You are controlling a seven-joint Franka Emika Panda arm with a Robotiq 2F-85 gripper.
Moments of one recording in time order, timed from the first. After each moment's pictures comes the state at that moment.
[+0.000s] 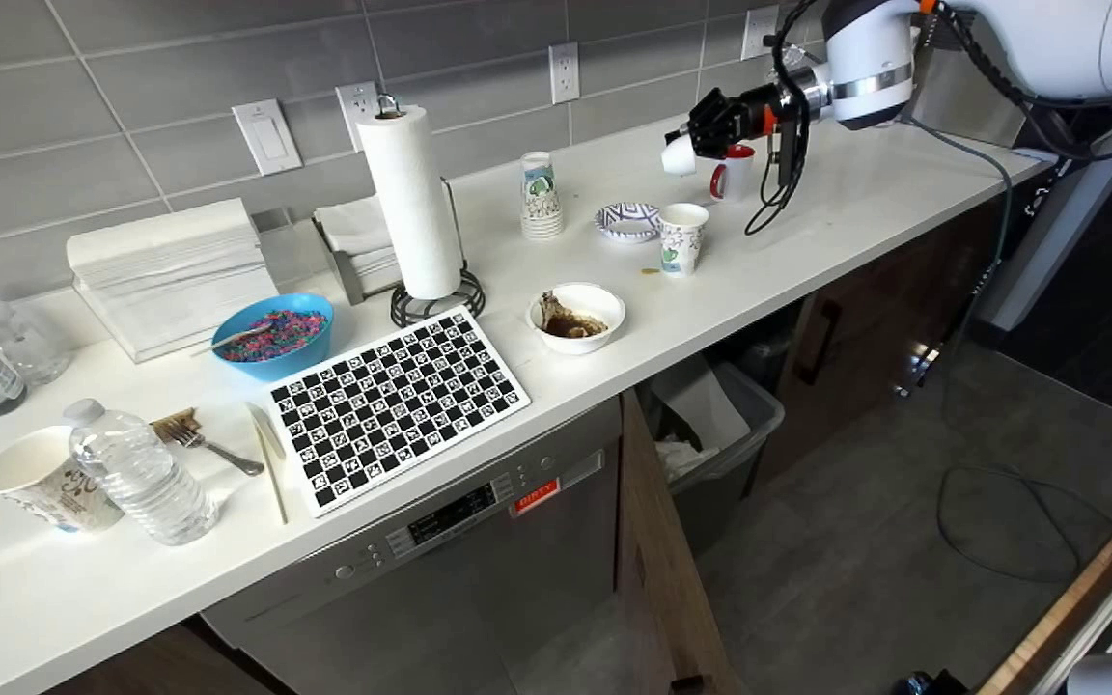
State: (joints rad) arm -0.88 0.92 0.82 -1.26 0.76 2.16 -0.62
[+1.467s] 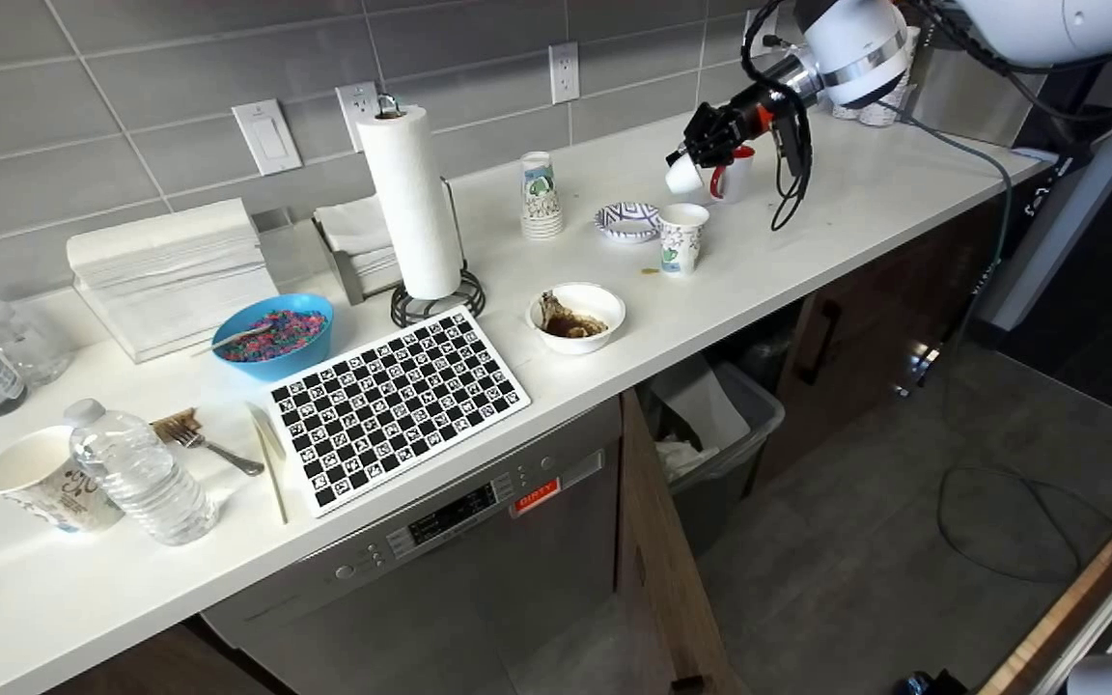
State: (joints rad) arm -0.59 0.74 0.37 -1.25 0.83 2.05 -0.55
